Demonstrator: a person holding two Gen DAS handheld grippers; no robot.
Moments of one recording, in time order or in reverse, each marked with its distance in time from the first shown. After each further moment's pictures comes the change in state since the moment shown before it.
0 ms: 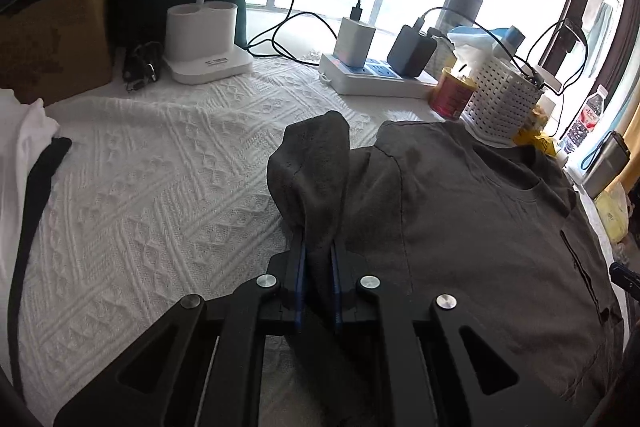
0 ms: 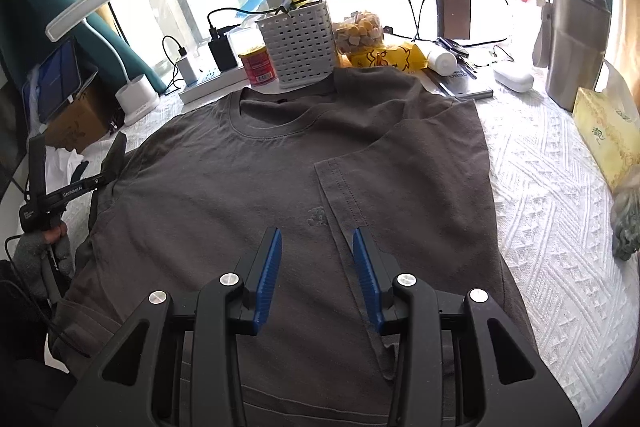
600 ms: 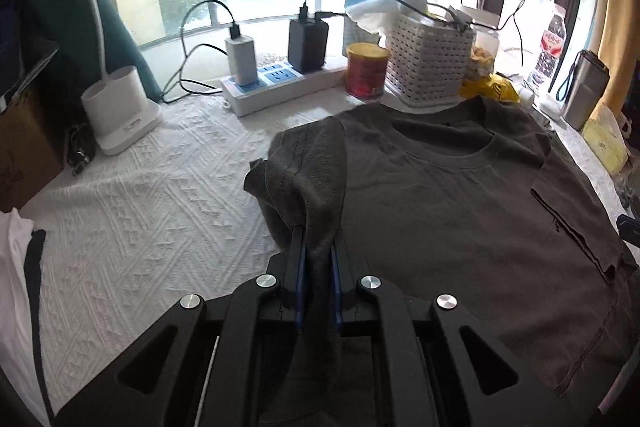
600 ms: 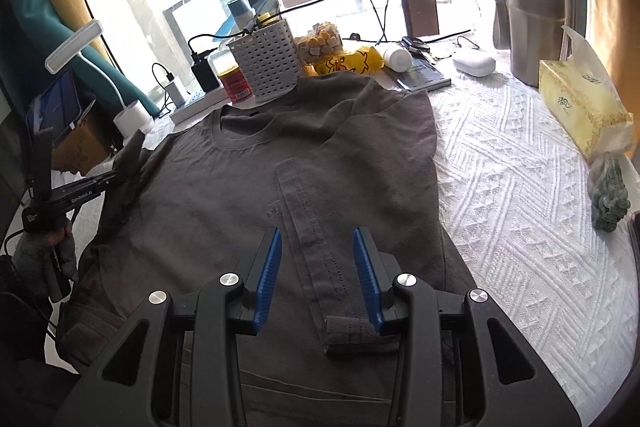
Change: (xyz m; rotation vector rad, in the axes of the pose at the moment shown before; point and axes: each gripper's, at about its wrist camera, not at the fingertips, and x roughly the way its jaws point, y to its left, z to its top) left arm 0.009 -0.098 0.006 0.282 0.055 -0.003; right arm -0.025 -0.044 -0.019 0.084 -0.056 0.021
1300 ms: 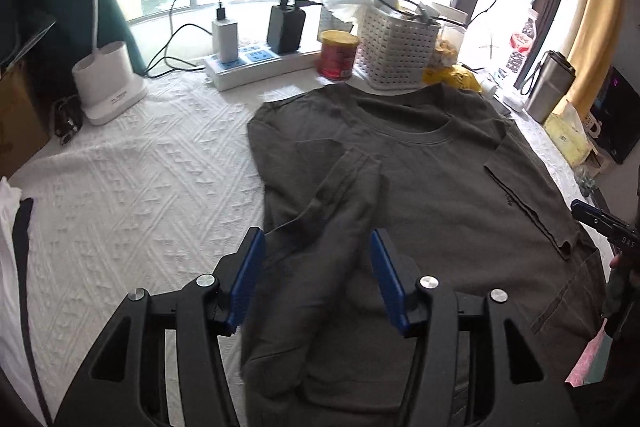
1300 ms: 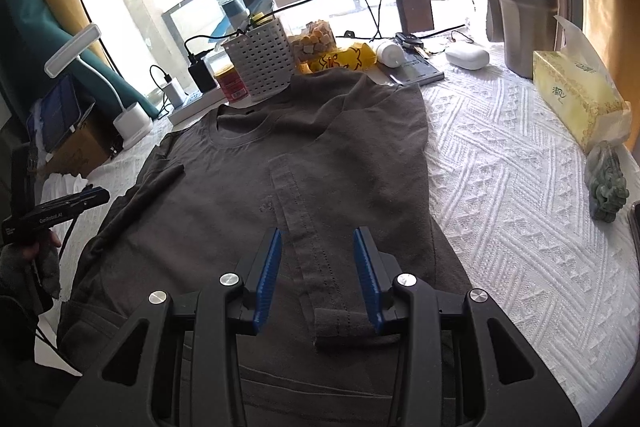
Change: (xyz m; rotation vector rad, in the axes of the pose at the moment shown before) left arm -0.034 0.014 -0.021 -0.056 0.039 -0.108; right arm 0.001 -0.006 -0.002 0.013 0.003 0.009
